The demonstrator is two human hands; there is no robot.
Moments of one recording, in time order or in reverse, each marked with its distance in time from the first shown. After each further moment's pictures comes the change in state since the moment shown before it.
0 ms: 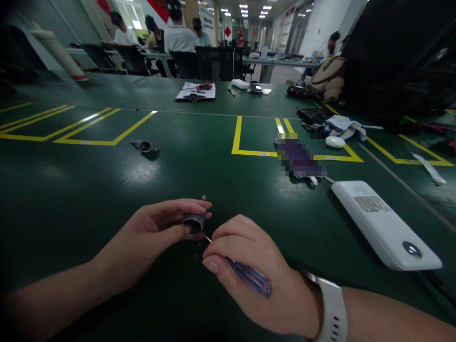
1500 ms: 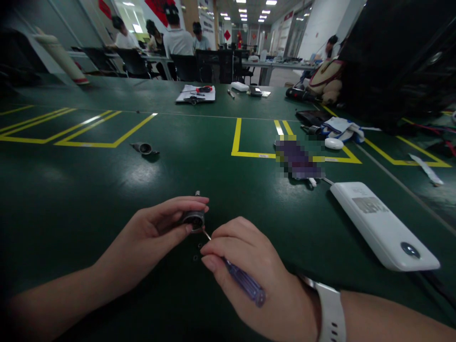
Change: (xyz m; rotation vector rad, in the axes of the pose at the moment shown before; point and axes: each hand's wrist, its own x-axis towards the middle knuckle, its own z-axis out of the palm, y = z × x) left_hand 0.000 -0.002 -0.001 0.233 0.041 0.193; right_hand 0.000 -0.006 0.006 -0.058 0.081 0.010
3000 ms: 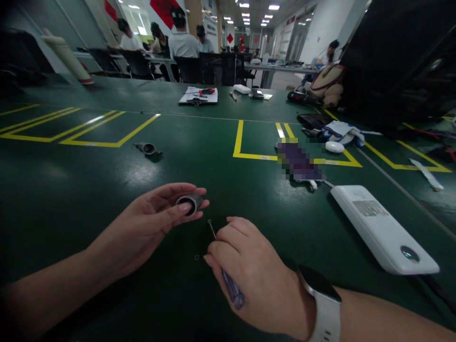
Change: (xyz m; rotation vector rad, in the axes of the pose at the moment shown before) left_hand 0.008 0.004 -0.008 -0.456 0.085 -0.174; right_hand 0.004 0.002 0.004 -0.340 -0.104 -0.145
